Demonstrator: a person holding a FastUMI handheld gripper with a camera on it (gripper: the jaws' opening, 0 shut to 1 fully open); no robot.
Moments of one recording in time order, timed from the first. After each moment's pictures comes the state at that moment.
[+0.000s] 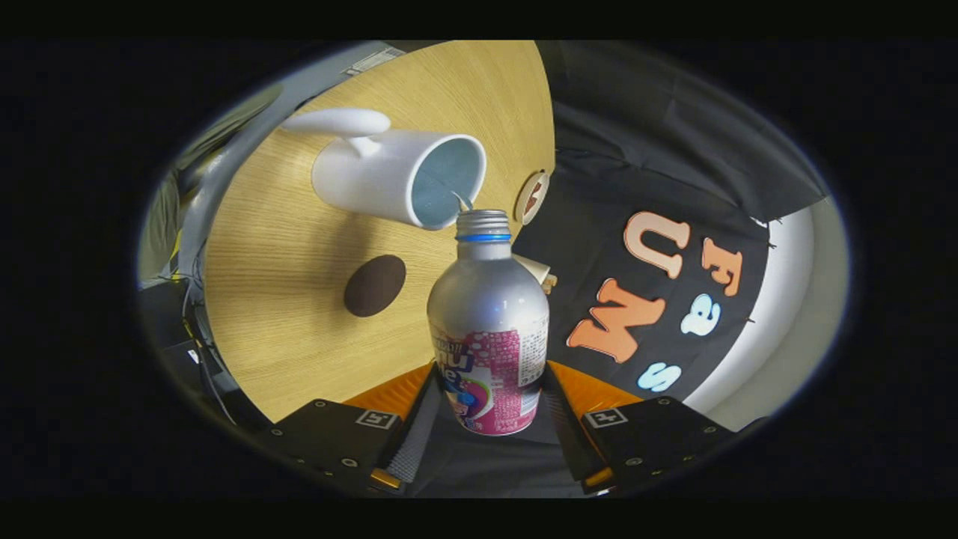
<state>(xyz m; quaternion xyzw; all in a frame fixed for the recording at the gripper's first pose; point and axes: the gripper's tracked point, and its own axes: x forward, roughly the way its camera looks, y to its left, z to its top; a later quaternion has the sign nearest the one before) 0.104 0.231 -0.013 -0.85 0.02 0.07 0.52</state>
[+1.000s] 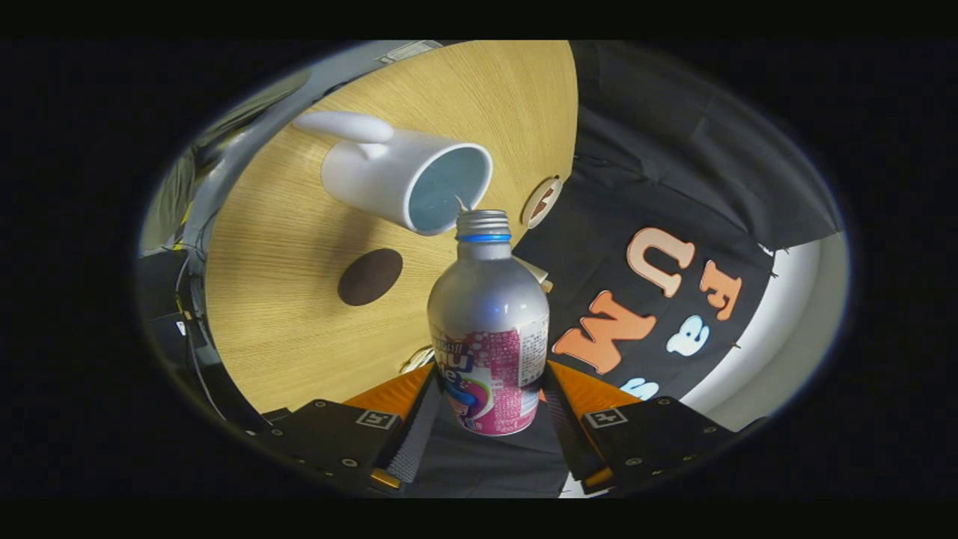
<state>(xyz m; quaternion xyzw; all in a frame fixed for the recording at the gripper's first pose) 0.102 0.249 -0.003 -0.88 0.02 0.07 0.47</state>
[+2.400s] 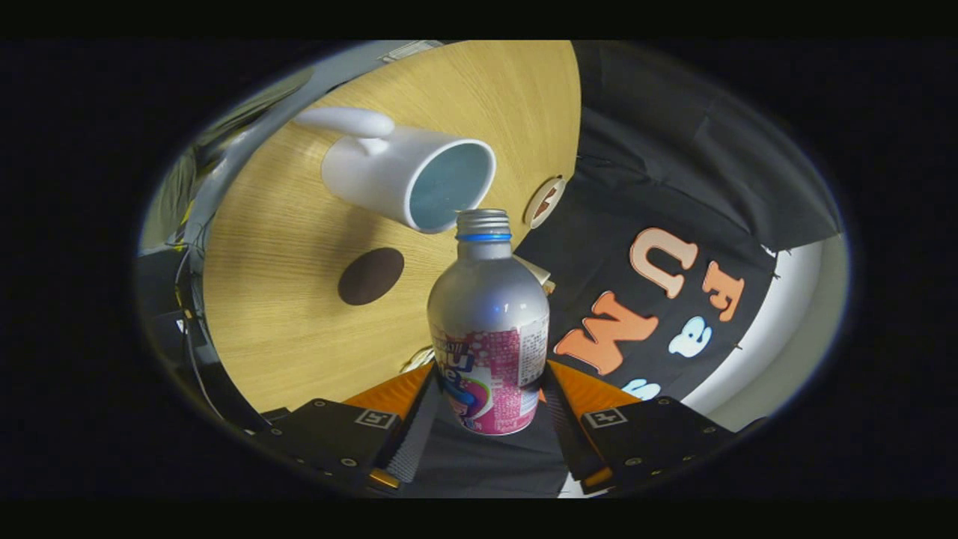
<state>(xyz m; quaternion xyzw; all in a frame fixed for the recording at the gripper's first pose) 0.114 0.237 -0.008 -0.86 0.03 0.07 0.50</state>
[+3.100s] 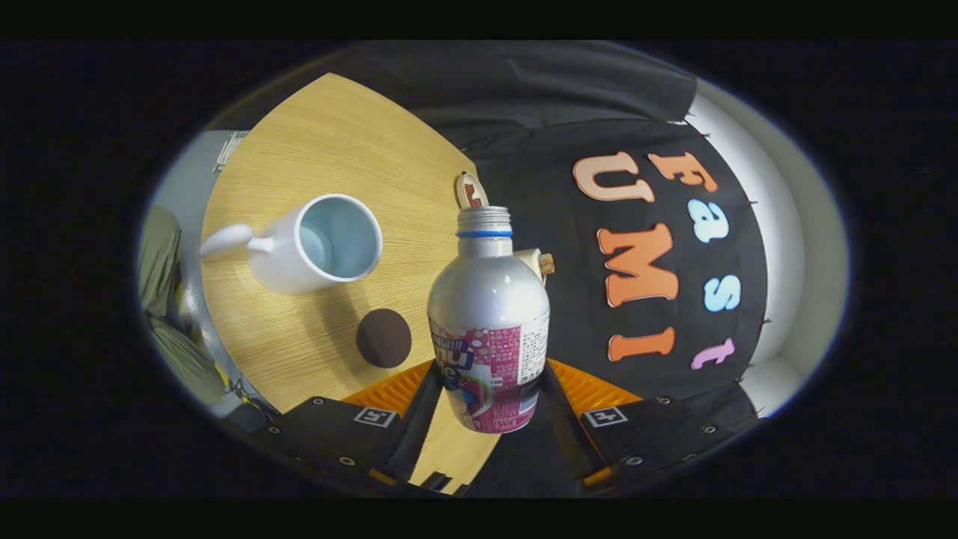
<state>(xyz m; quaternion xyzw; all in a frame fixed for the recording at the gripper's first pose) 0.112 0.212 -0.022 -0.62 0.07 0.09 0.78</state>
